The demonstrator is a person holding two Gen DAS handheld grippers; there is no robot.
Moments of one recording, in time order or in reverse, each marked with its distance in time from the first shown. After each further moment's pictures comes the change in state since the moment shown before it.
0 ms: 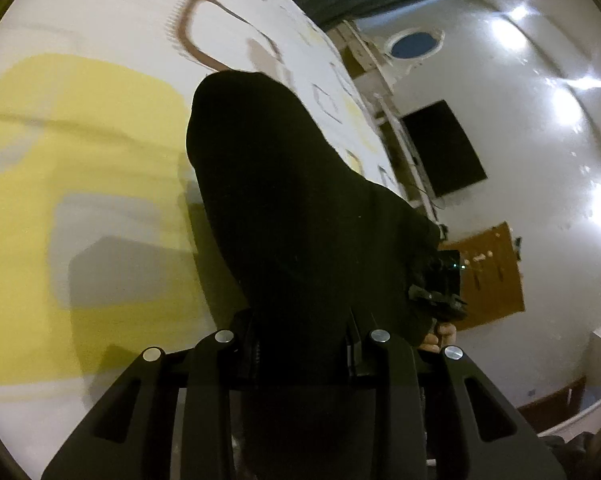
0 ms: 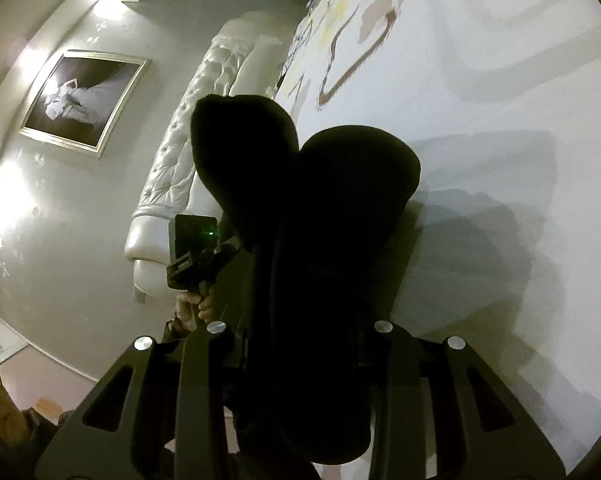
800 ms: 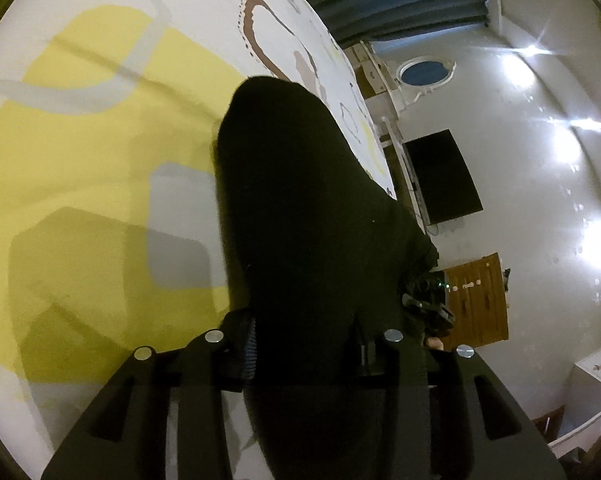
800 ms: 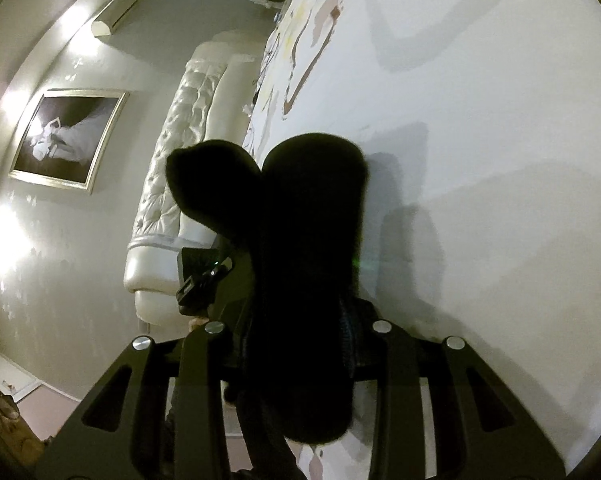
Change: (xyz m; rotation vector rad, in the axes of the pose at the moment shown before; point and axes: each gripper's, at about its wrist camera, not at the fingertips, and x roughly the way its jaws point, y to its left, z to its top) left arm -0.012 0.049 -0.011 -0.101 -0.058 -0.056; right arm -0.005 -0.029 -0.010 0.125 -0.073 -0.023
